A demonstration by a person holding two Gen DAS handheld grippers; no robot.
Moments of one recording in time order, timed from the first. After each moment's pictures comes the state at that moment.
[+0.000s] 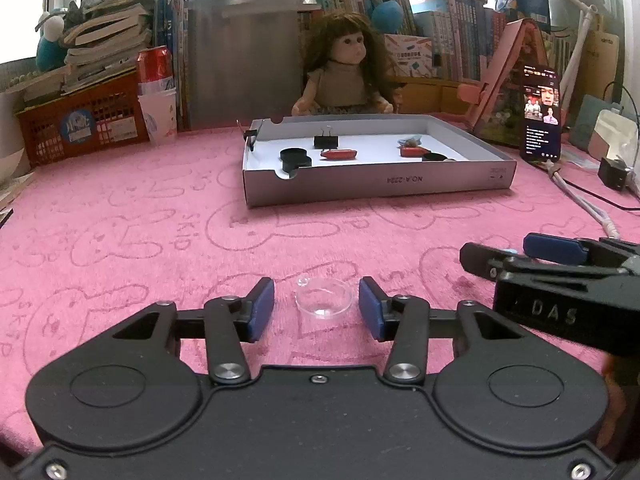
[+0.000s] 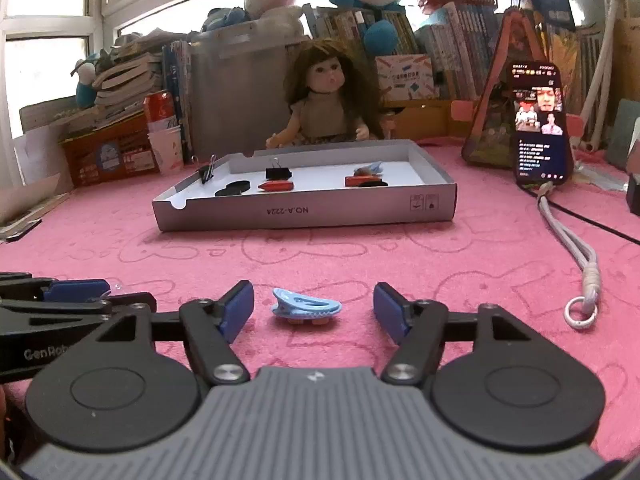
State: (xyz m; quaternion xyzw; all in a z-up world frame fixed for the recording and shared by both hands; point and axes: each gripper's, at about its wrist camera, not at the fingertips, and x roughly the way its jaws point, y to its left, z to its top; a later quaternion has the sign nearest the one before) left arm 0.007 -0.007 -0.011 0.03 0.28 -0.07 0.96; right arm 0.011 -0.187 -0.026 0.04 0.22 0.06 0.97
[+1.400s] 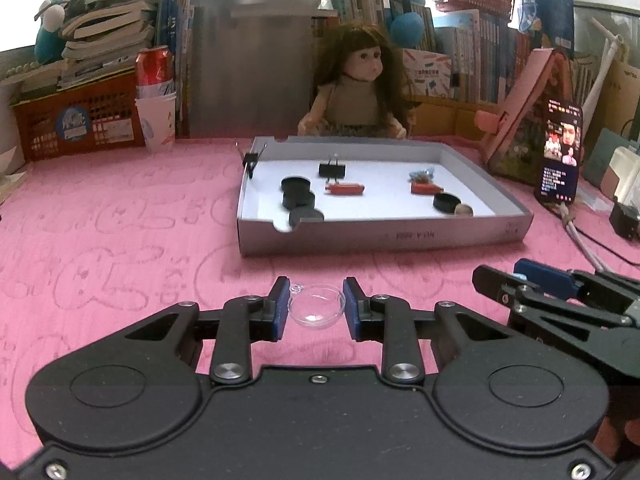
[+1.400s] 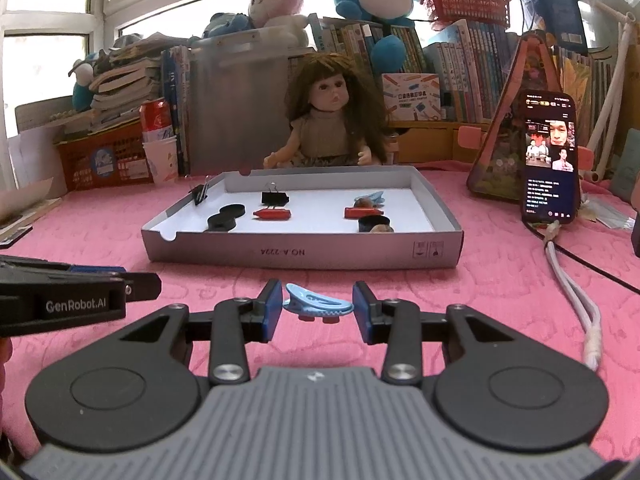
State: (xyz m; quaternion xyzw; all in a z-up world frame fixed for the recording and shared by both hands) left arm 0.061 -0.012 0.018 0.00 0.29 -0.06 0.96; right arm 0.041 -0.187 -0.004 0.02 0.21 0.06 0.97
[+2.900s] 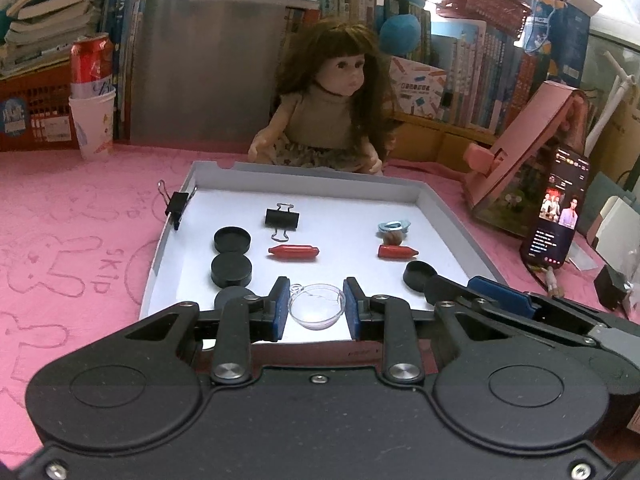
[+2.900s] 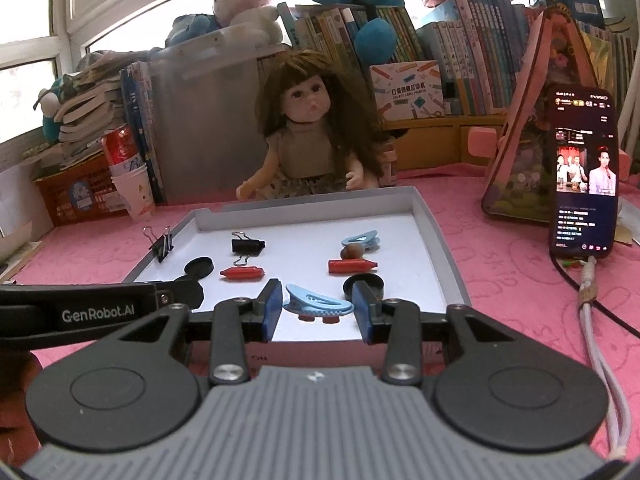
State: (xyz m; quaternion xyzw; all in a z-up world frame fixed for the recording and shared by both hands) left arm 0.171 -0.043 0.039 -0.06 0.32 -0.10 0.94; right arm 0.138 -0.214 0.022 0.07 0.25 0.07 0.96
